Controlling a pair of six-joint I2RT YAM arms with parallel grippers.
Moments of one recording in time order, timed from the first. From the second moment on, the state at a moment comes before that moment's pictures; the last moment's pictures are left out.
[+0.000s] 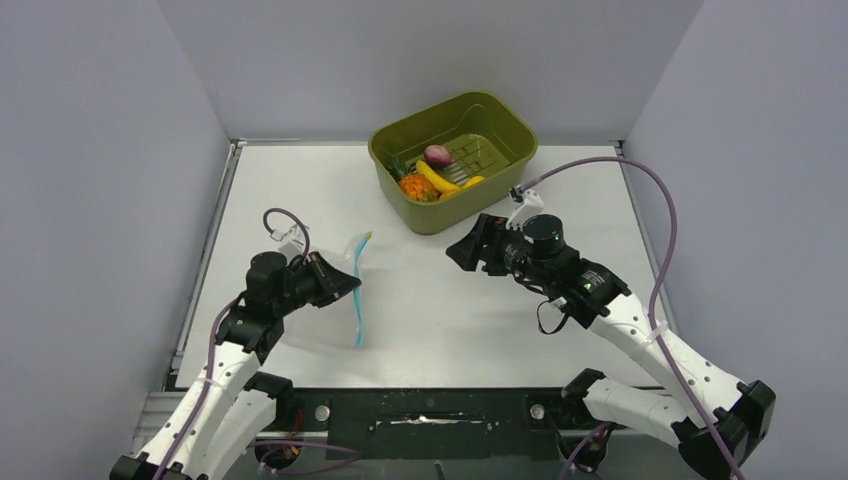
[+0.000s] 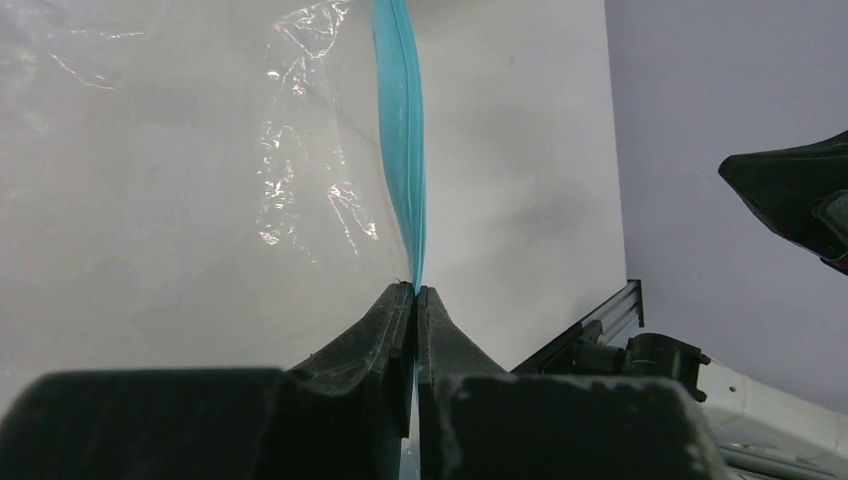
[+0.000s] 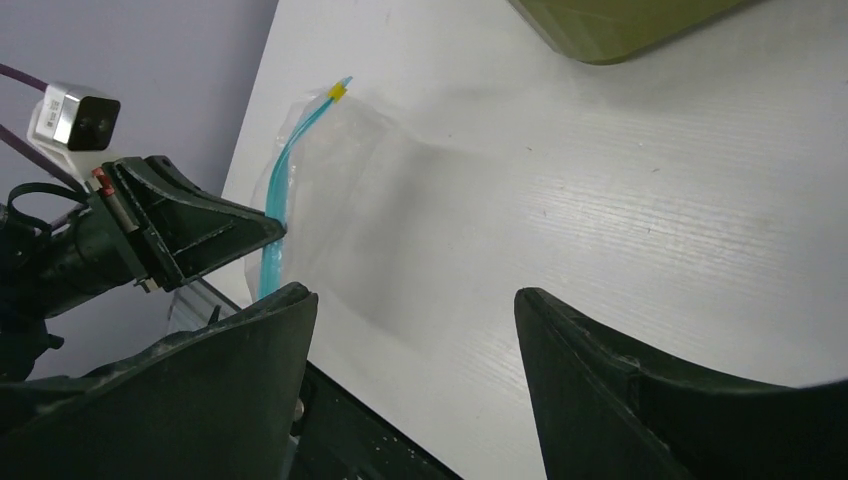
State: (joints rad) left arm -0.27 0.71 0.53 -0.28 0.39 -0.76; right arm 0.67 0.98 0.93 -0.37 -0.05 0.69
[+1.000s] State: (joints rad) left arm -0.29 0.78 0.33 0.32 0.48 -0.92; right arm 0.67 1.16 0.99 -0.39 -0.10 0.65
